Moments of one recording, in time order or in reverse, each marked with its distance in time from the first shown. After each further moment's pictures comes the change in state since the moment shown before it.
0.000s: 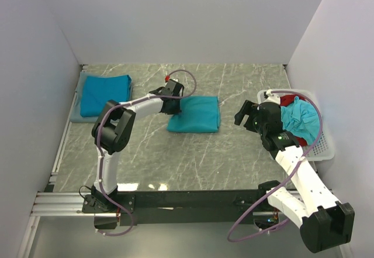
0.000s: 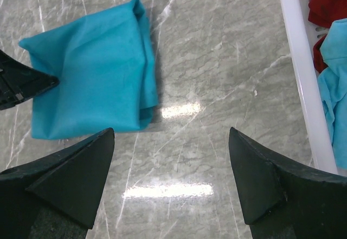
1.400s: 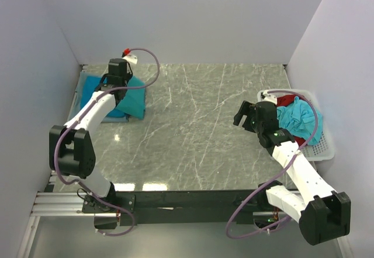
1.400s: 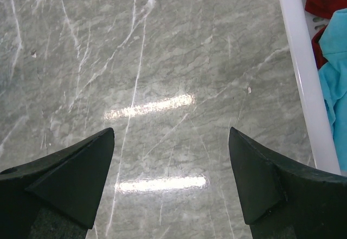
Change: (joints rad) left arm 0.369 -0.455 -0.177 0.125 -0.299 0.946; right arm 0.000 0.073 -0.019 0.037 0.021 -0.002
